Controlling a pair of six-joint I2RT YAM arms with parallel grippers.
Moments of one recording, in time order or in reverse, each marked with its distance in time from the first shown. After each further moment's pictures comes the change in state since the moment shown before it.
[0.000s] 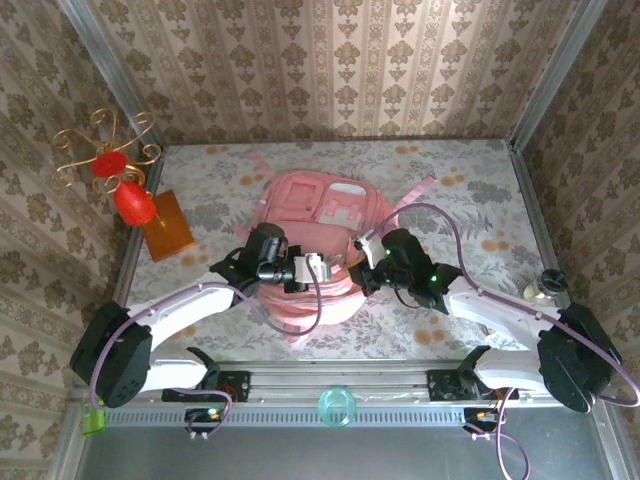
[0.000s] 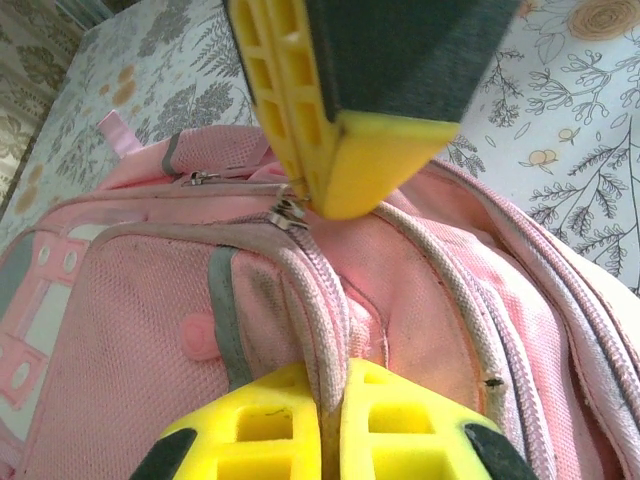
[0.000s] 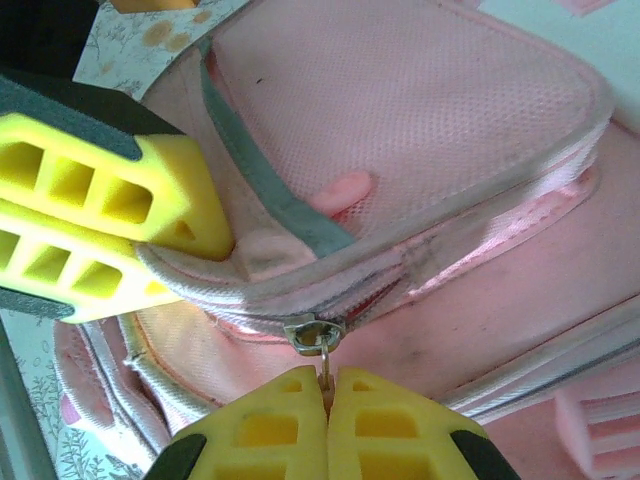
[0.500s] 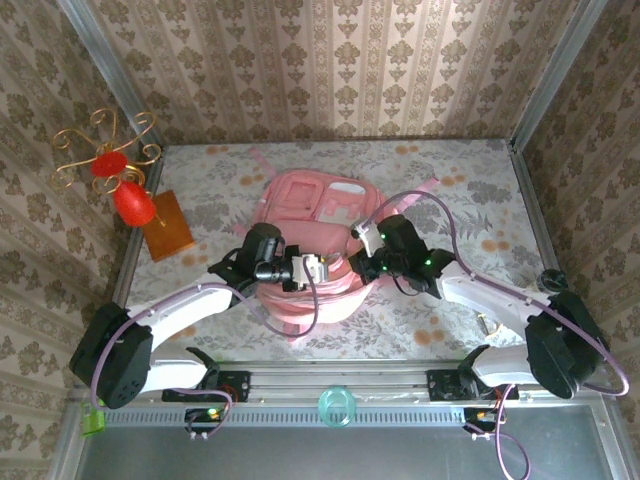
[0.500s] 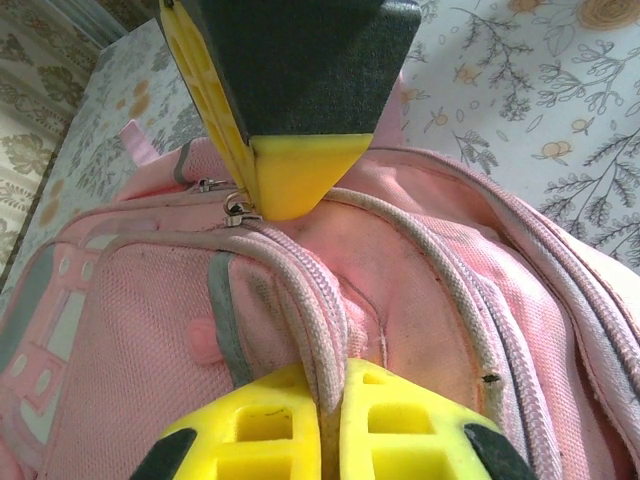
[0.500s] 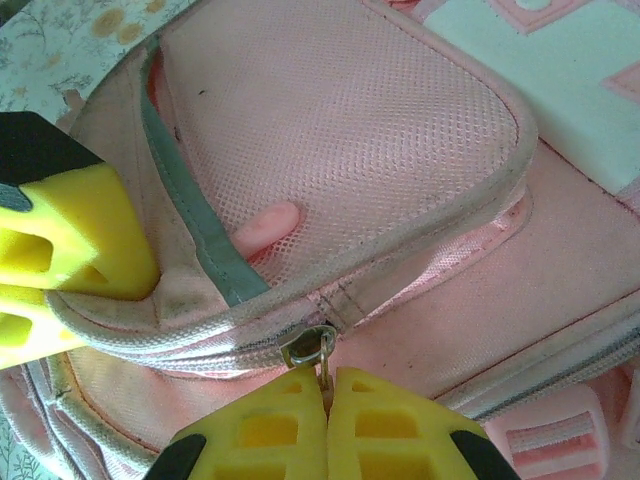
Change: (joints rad) left arm 0.021 -0.005 -0.026 0.055 0.016 0.021; right arm -0.045 0.105 0.117 -0.084 0.008 -0.043
